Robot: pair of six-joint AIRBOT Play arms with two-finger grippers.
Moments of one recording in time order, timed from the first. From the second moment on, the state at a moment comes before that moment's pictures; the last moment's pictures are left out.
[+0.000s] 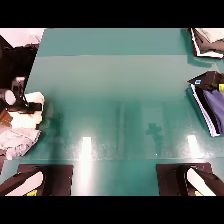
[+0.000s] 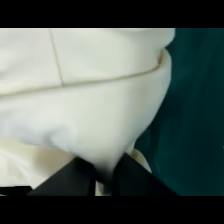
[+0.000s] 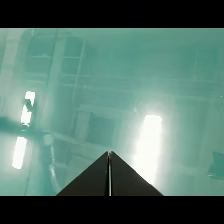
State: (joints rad) left arm 0.15 -1.11 0.92 1.73 -1.01 -1.59; right arm -0.33 -0.91 1.15 -0.84 1.35 1.30
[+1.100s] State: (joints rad) left arm -0.43 -1.47 1.72 1.10 -1.23 -1.14; right arm -0.33 -0.91 1.15 -0.81 1.25 1.30
